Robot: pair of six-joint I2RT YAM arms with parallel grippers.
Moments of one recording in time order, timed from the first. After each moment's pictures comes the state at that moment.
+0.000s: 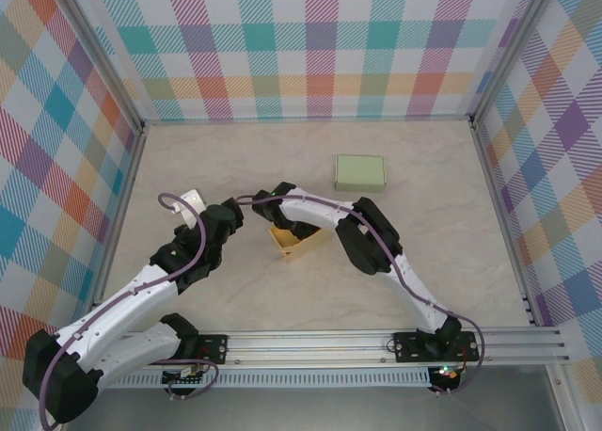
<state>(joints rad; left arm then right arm) -0.63 0.91 0.68 -0.45 -0.73 -0.84 0.92 2.46 1.97 -1.29 0.65 0.39</state>
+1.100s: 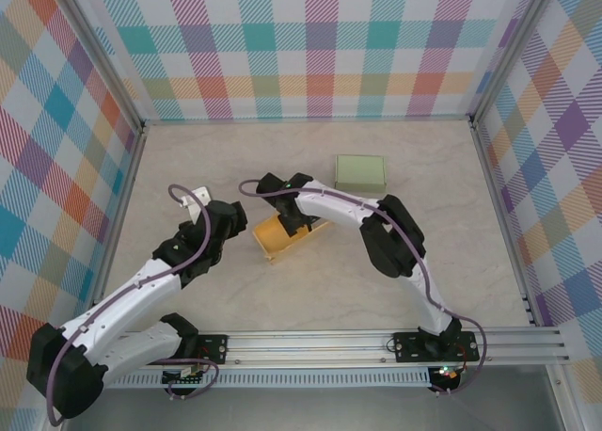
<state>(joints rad) -0.58 0.97 0.70 -0.48 -0.61 -0.72 0.90 2.20 1.83 -1.06 0.47 0.35</state>
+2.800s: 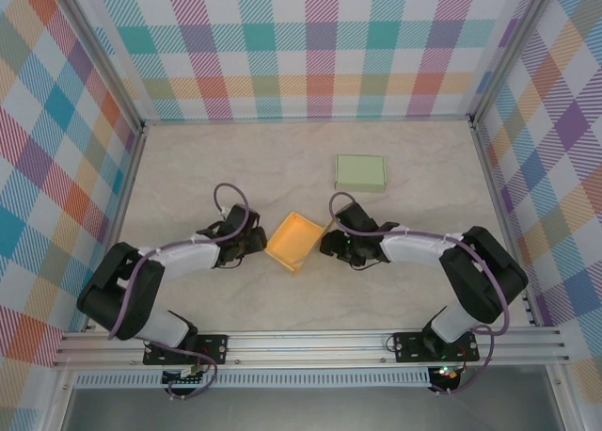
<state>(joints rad) -0.56 1.43 0.59 -0.17 -0.18 -0.72 0.68 1.59 0.75 -0.21 -0.16 0.95</state>
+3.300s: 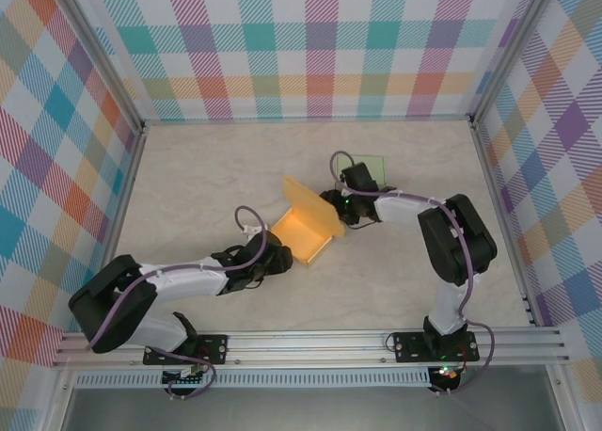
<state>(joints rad) -0.86 1.39 0.52 -0.02 -0.23 -0.89 0.48 1.83 1.07 -0.16 -0.28 0.75</state>
